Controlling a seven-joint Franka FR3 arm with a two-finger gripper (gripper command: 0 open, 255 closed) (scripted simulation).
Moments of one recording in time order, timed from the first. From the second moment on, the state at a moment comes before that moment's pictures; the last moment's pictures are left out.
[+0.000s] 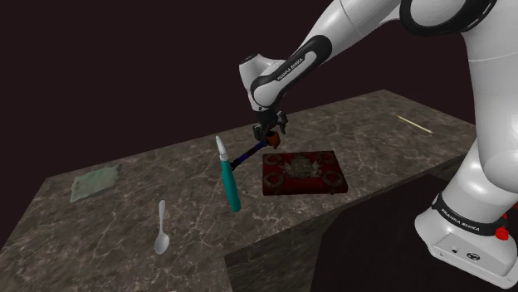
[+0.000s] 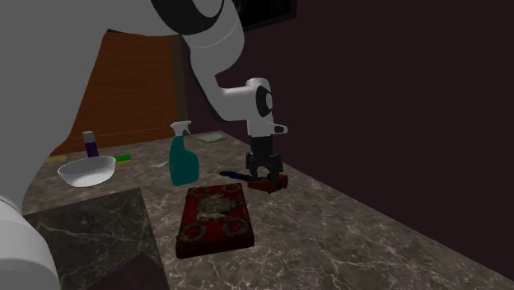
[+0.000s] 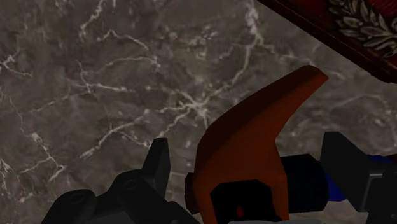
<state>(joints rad) 0.06 0.50 0.14 -1.79 -0.26 2.08 0.54</state>
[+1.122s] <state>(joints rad) 0.06 0.49 0.14 -1.79 -0.26 2.08 0.54</state>
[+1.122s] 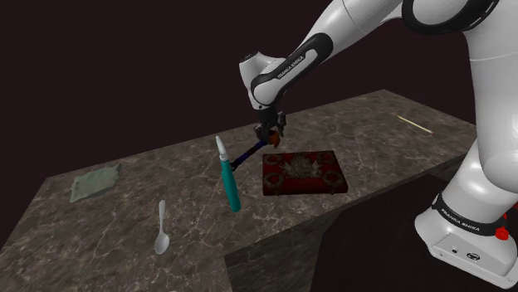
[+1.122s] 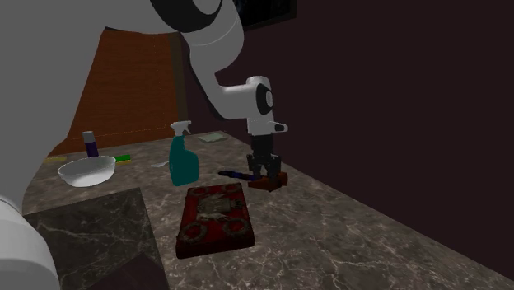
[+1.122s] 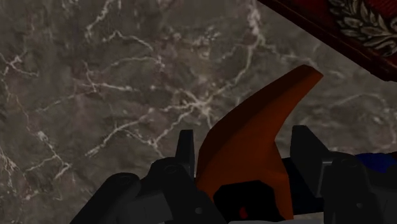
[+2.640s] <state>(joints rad) 0.06 0.33 0.16 -1.71 -0.21 1.85 0.49</state>
